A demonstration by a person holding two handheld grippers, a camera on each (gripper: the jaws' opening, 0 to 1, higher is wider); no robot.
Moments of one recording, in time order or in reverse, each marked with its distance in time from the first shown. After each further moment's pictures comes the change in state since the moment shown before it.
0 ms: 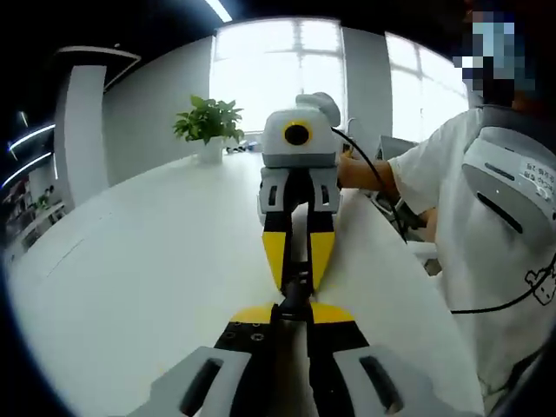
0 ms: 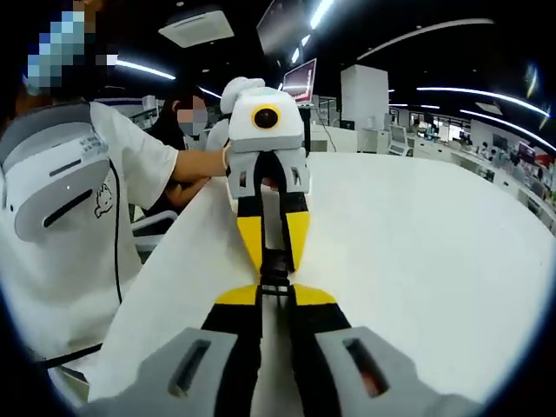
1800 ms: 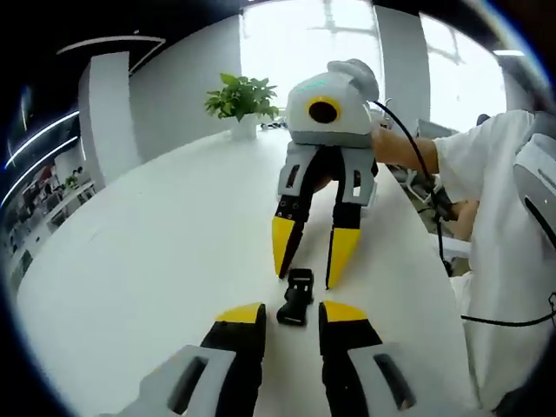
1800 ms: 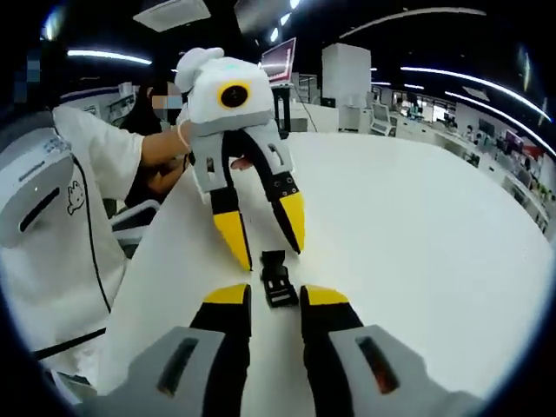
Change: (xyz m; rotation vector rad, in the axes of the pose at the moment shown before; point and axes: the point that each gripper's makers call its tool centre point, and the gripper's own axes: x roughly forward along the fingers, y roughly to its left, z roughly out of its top) left arm -0.012 0.021 -0.004 -0.081 0.113 0.157; right arm 0.002 -0.010 -0.002 -0.045 0.111 -0.060
